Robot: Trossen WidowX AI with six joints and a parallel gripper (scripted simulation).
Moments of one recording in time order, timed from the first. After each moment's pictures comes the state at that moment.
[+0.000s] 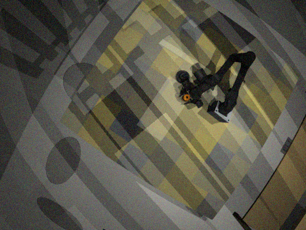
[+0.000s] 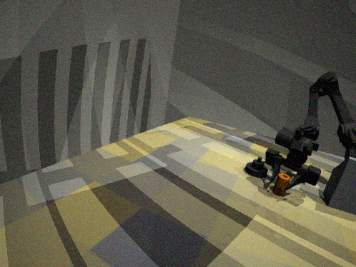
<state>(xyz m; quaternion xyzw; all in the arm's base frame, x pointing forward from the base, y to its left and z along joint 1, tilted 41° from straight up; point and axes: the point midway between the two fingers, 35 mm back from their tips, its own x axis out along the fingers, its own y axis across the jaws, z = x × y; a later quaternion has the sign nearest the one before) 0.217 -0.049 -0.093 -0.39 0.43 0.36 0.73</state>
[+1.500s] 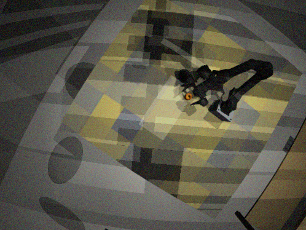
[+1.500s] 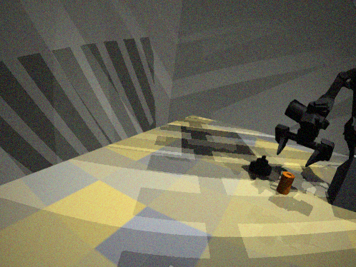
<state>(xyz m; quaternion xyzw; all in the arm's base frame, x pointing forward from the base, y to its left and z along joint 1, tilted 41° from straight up) 0.227 0.002 -0.036 -0.39 0.44 0.36 0.73</state>
